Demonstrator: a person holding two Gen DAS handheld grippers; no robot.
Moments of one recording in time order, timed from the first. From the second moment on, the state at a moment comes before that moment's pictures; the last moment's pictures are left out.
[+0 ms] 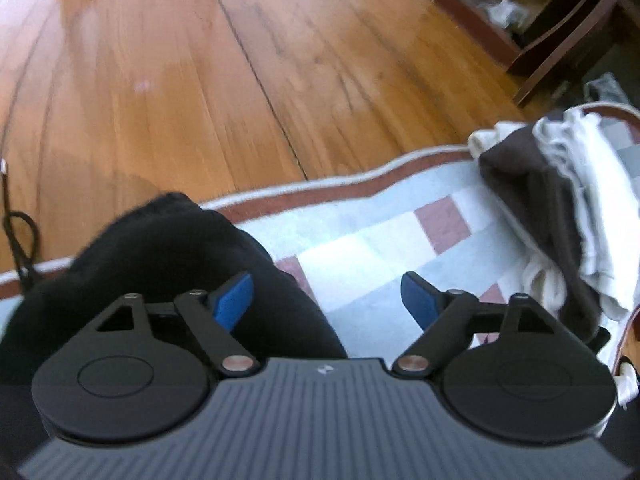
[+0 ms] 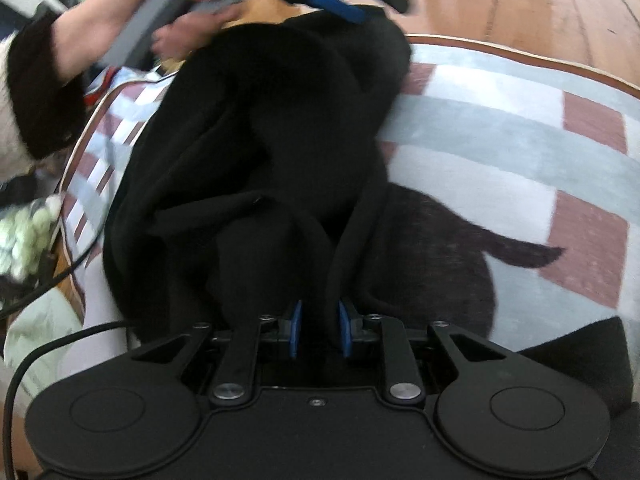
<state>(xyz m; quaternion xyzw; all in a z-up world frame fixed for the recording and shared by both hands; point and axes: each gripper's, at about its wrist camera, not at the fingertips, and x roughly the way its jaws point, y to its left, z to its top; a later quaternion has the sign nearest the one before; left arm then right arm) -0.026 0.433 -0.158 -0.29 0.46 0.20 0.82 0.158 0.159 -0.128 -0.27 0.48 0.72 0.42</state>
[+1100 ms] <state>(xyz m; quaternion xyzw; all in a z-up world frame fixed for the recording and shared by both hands) -0.155 0.399 -0.165 -0.28 0.40 0.32 0.81 0.220 0.172 -0.126 -0.12 0.55 0.69 0.46</state>
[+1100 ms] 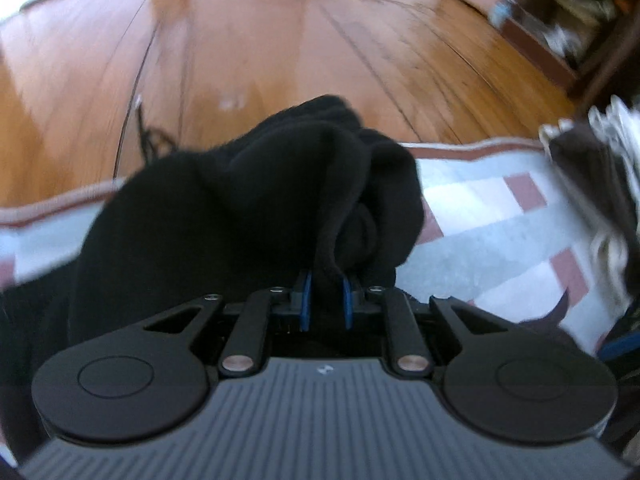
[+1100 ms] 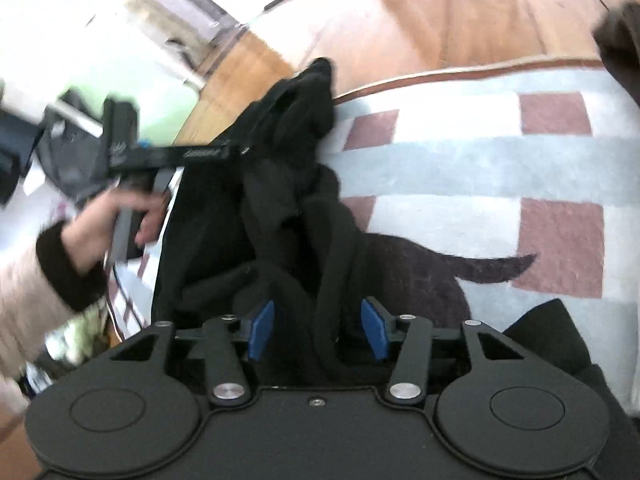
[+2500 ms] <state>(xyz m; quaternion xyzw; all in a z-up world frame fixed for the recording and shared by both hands) -0.203 0.359 -0.044 0.00 0.33 0.41 0.85 0.169 0.177 -0.147 -0.21 0.49 0.64 0.55</state>
